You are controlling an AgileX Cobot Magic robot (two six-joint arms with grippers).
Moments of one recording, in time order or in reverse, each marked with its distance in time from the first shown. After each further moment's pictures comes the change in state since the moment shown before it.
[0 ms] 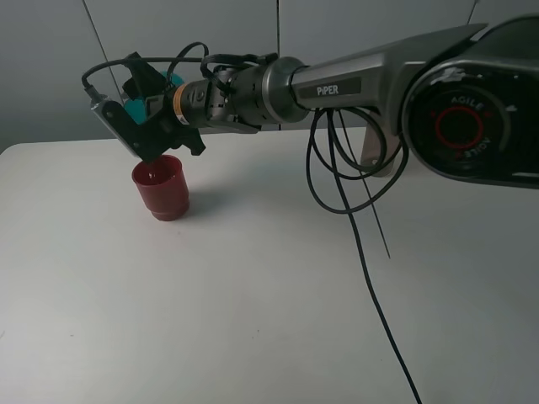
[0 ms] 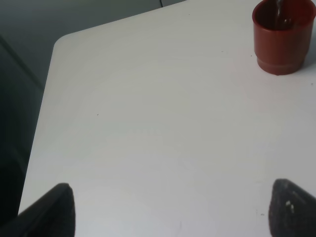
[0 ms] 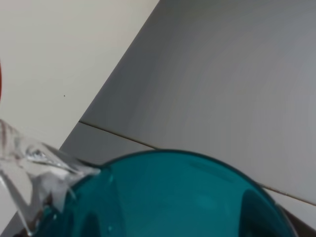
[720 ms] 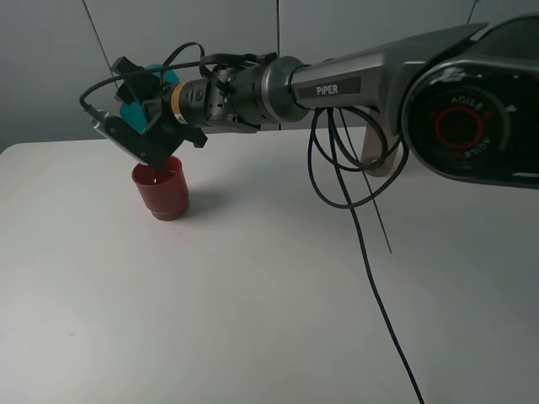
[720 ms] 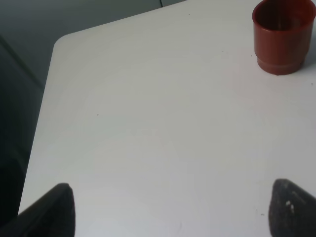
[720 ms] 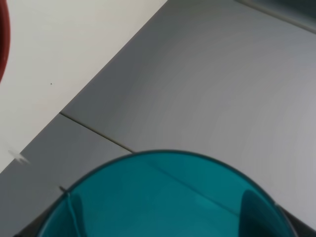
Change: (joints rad) left arm 0.000 0.000 0.000 0.000 0.000 0.000; right arm 0.001 0.000 -0.002 0.000 -0.023 -0.183
